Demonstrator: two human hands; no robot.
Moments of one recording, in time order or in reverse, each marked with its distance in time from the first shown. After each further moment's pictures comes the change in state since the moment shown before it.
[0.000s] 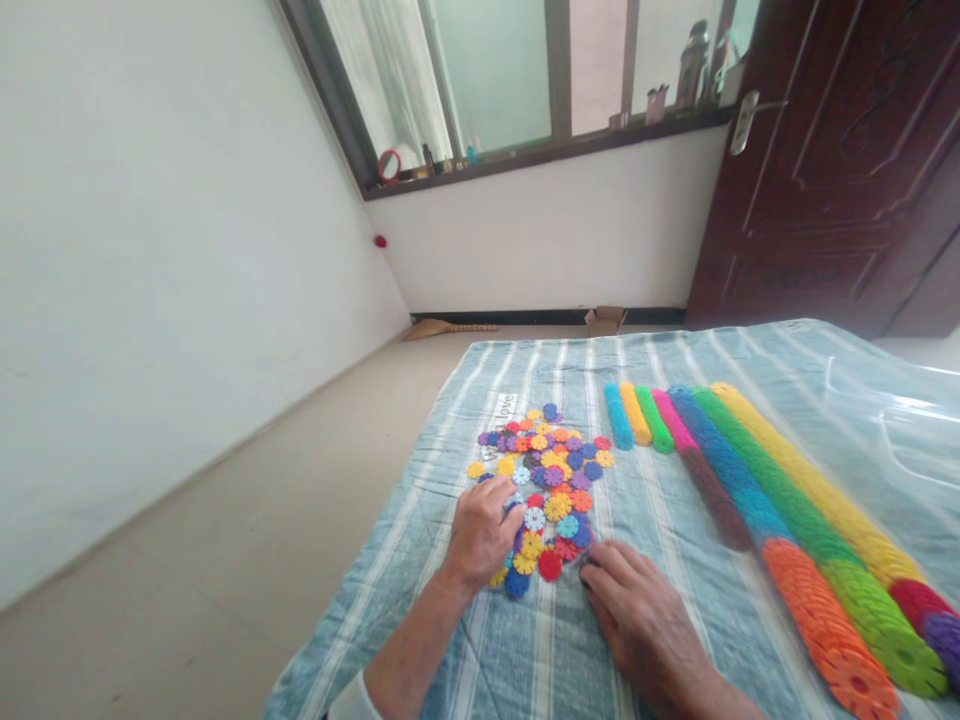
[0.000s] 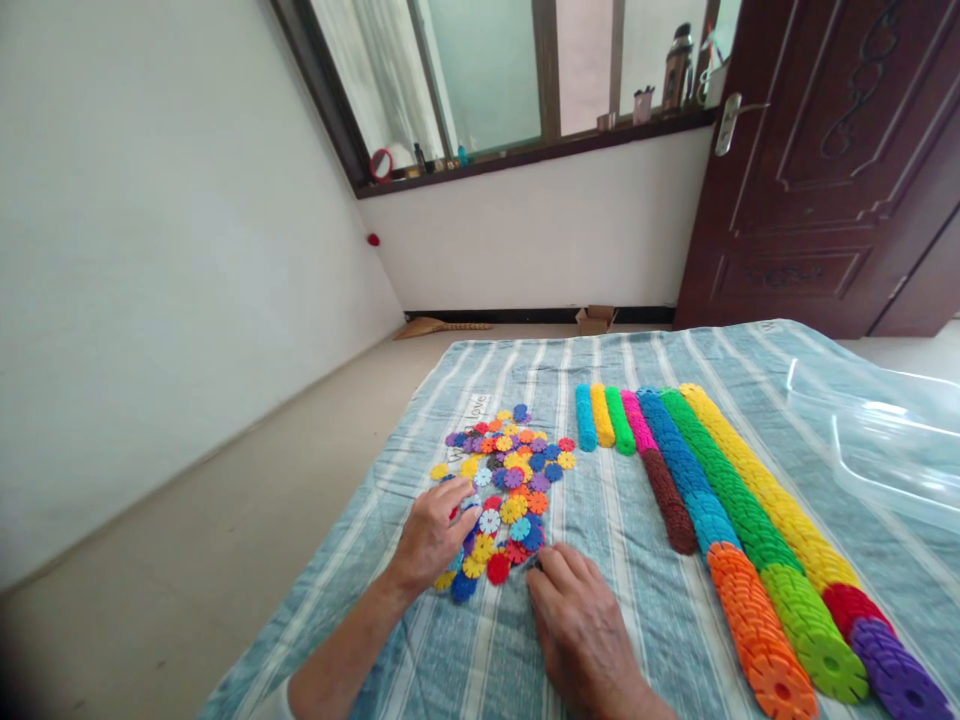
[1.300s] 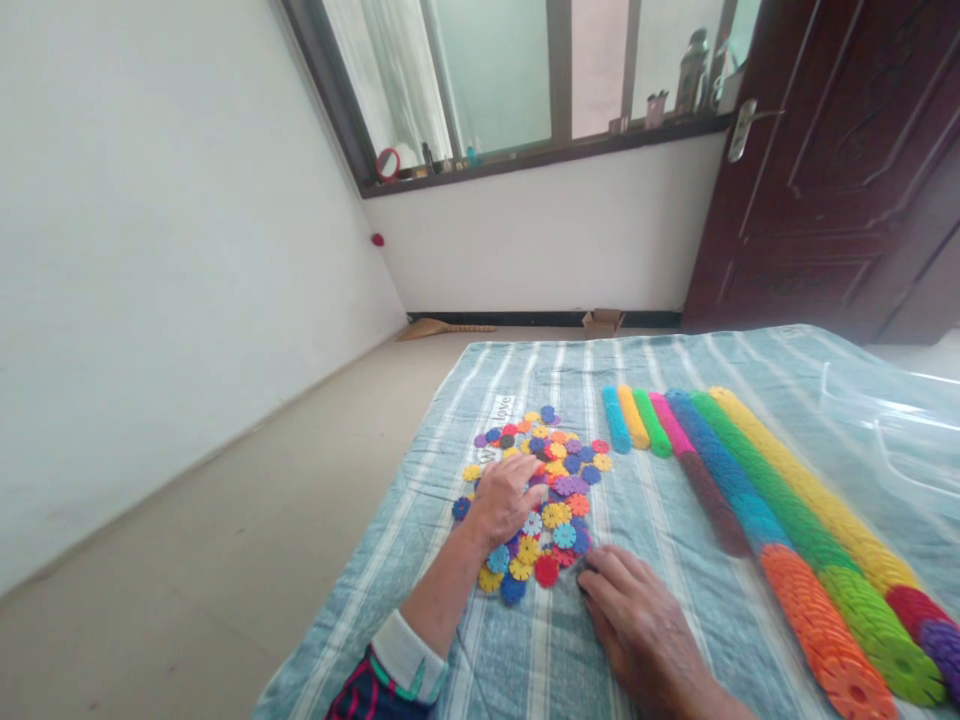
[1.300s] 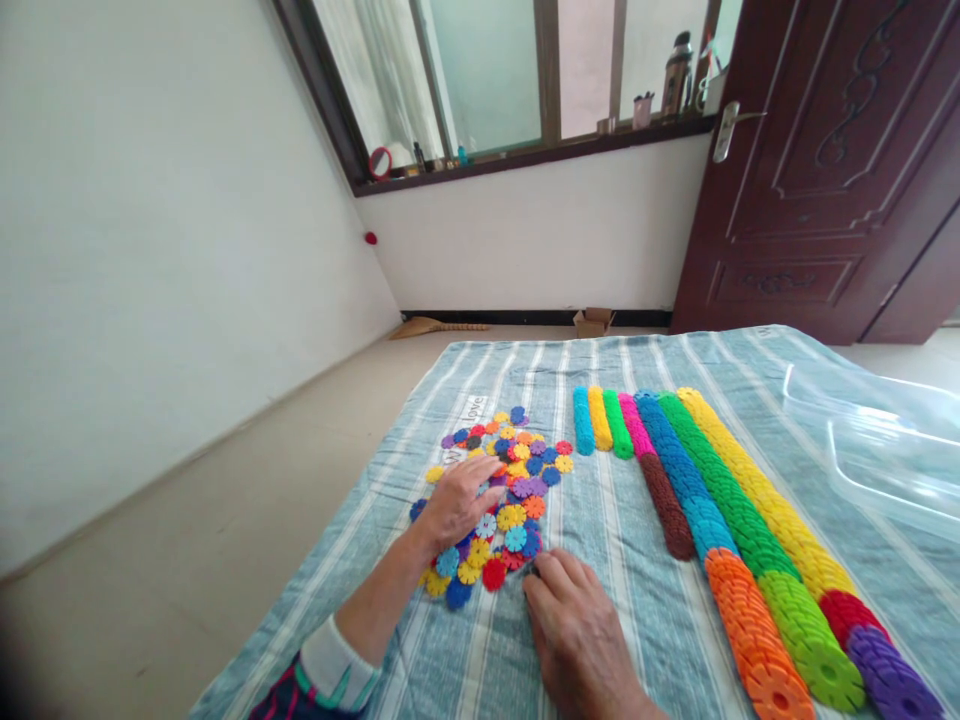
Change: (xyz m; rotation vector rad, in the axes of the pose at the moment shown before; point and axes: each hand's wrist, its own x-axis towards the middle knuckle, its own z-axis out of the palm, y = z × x) left_hand 0.046 0.008 0.011 -0.040 -0.140 0.129; right_hand 0.000 0.001 0.001 -0.028 0.039 -0.011
